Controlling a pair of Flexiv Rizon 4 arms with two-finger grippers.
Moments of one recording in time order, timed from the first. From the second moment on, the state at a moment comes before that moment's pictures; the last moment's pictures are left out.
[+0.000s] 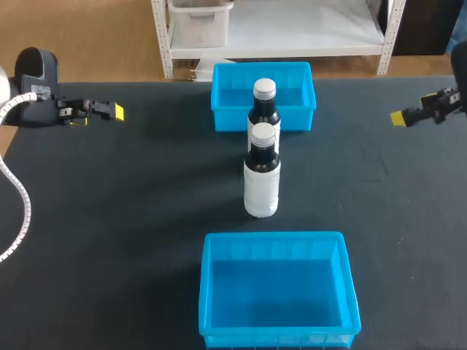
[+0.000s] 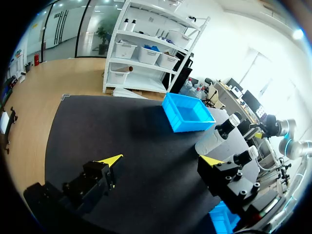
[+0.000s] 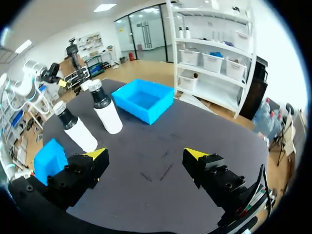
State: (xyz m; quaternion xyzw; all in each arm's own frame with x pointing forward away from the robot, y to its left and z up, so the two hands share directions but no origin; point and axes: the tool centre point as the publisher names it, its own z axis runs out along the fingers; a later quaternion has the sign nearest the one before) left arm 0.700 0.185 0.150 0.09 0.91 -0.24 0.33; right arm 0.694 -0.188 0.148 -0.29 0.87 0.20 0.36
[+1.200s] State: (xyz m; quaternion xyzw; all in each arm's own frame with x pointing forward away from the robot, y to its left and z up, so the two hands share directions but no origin) left arm 0.700 0.185 0.150 0.09 0.91 -0.24 0.33; right arm 0.643 -0.107 0.150 -0.58 0.67 0.29 0.36
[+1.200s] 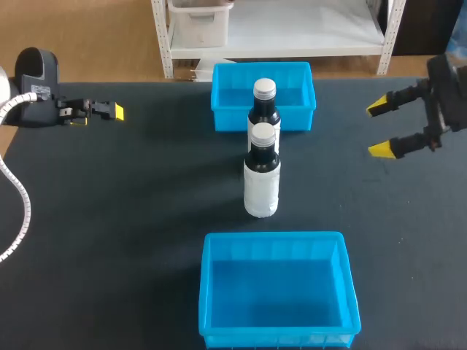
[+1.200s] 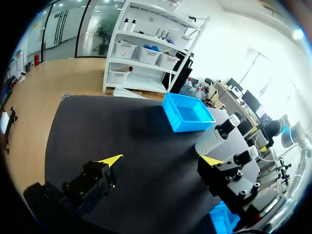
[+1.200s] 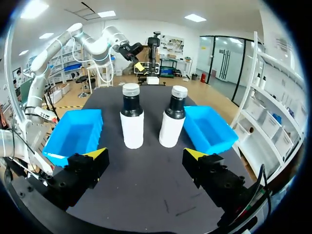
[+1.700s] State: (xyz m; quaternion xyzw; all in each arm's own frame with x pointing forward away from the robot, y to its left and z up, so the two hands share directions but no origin) left arm 0.700 0.185 0.150 0.09 0.91 -0.24 0.33; right arm 0.627 -0.038 0.142 -0.60 0.64 0.33 0.35
